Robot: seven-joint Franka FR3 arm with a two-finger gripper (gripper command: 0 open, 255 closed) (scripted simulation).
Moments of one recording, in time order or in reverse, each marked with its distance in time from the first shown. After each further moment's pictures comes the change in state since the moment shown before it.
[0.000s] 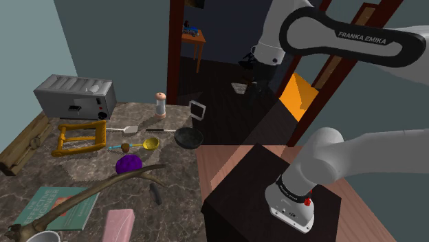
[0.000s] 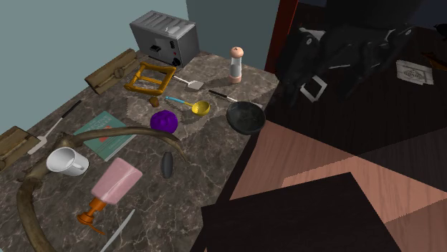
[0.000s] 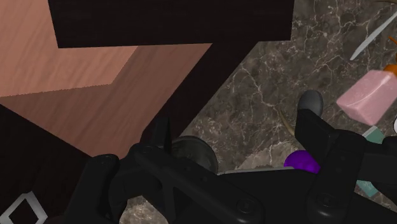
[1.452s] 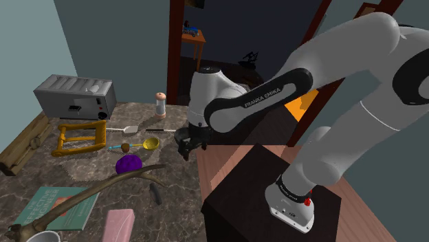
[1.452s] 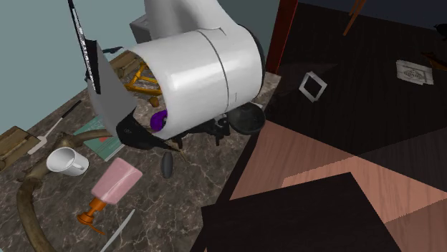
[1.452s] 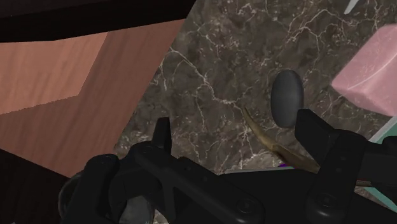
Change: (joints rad) arm 0.076 0.622 0.389 -0.052 0.130 0.702 0.460
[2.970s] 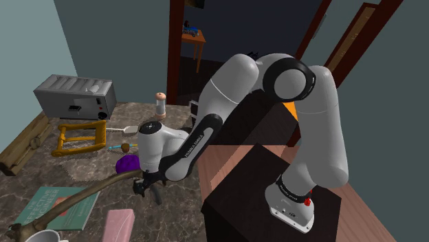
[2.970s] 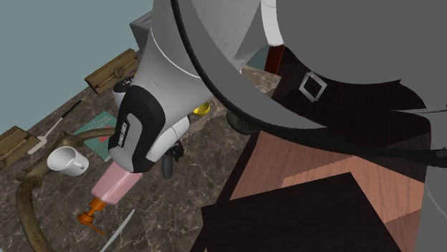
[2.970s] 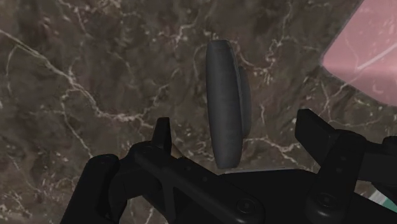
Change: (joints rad) arm 0.236 0.823 -0.107 0.478 -0.428 0.307 0.530
